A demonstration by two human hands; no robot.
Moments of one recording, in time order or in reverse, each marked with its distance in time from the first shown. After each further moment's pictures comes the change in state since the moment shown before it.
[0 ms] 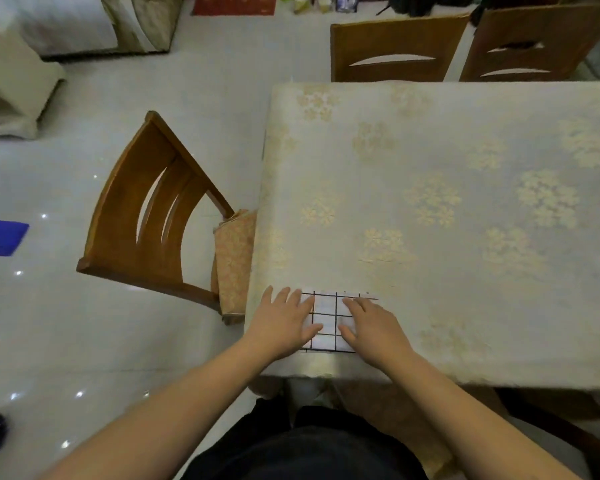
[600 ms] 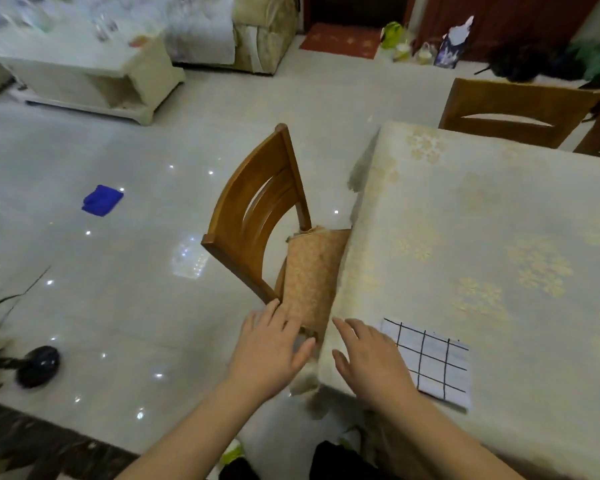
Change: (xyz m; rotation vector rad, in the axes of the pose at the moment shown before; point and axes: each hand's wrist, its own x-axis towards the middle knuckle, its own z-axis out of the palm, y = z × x) left_hand -0.156 -0.102 -0.004 -0.309 0.199 -0.374; right_hand -0.019 -0.185 -0.014 -0.136 0.054 -0.308
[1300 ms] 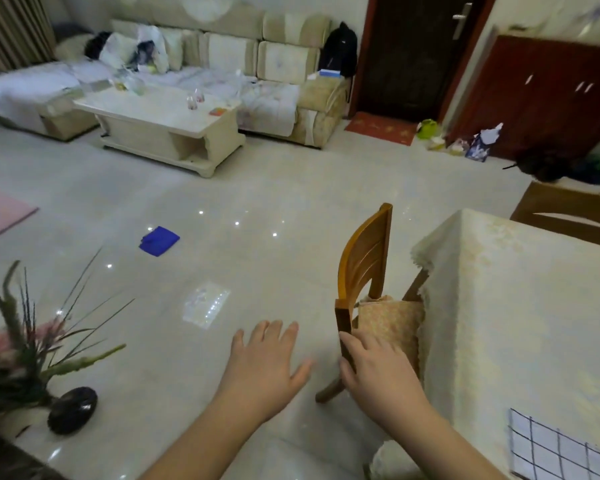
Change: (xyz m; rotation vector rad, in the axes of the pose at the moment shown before) left_hand -0.073 -0.251 -0.116 0.084 0.090 -0.135; right_hand 0.084 -0.272 -0.064 -0.055 0.112 -0.056
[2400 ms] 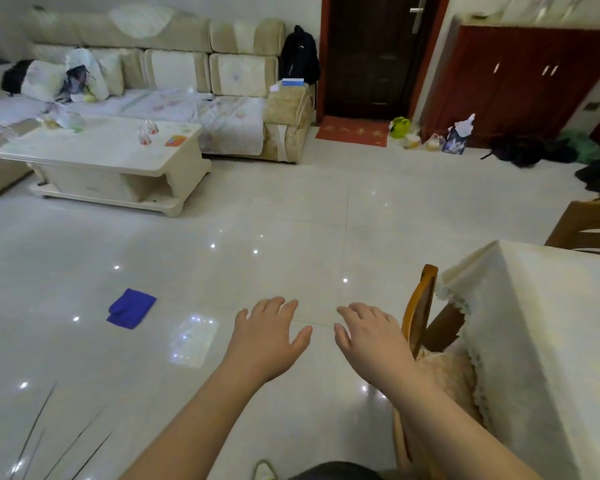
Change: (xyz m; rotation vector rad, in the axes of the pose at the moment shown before) left_hand 0.335 -0.171 -0.087 -0.069 0.060 0.139; right_hand 0.349 -0.044 -0.050 0.034 0.056 0.177
